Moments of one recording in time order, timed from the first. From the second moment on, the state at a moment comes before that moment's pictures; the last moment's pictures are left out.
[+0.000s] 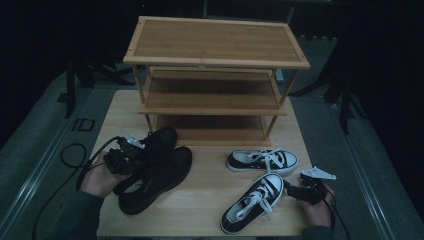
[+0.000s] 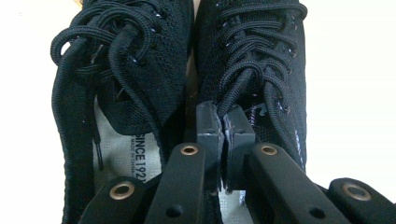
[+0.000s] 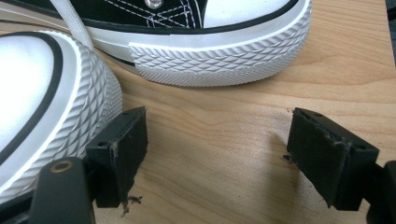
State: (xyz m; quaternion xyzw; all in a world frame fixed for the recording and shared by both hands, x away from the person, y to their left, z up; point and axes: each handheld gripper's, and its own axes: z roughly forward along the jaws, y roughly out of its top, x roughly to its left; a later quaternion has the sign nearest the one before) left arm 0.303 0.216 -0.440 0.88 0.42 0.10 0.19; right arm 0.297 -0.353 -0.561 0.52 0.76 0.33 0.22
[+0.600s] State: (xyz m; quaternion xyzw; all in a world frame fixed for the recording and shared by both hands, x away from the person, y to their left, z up) left arm 0.300 0.215 -0.437 0.89 0.41 0.11 0.18; right arm 0.297 -0.353 -0.561 0.52 0.76 0.33 0.22
